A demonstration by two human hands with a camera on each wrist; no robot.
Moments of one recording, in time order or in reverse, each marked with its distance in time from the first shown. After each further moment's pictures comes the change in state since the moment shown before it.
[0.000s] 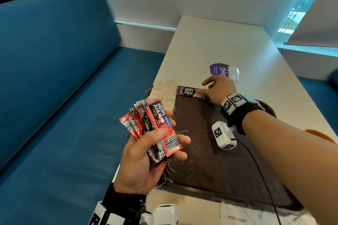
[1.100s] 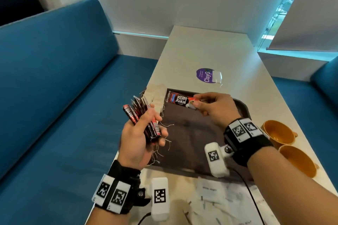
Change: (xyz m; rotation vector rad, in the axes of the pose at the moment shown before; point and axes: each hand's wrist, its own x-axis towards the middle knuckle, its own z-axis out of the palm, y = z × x) left_hand -0.010 0.005 0.039 0.210 0.174 0.088; right_hand -0.136 -0.008 -0.067 0.696 -0.078 0.032
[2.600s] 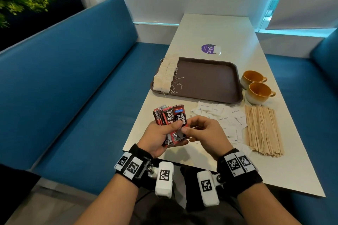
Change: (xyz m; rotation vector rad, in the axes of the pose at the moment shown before) left_hand -0.261 0.002 -0.025 0.174 -0.073 -0.390; right_hand -0.340 0.027 0.027 0.196 -0.244 0.048
